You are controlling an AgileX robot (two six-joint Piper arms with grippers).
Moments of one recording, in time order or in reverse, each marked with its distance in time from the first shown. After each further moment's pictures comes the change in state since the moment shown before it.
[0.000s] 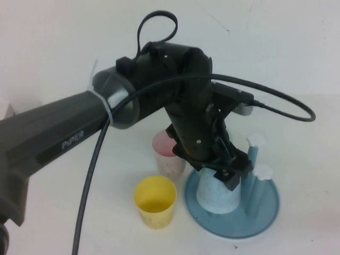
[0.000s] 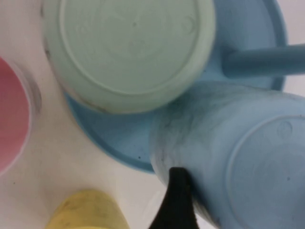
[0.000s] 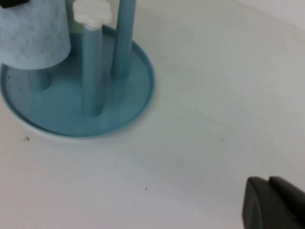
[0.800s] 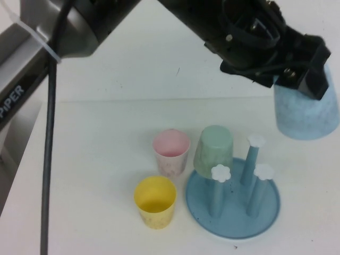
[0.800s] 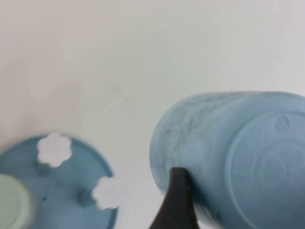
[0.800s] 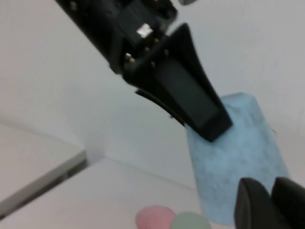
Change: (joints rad) right arm 0.000 0.000 -0.138 0.949 -0.020 -0.570; left arm 0.000 -0.050 -0.489 -0.273 0.159 0.000
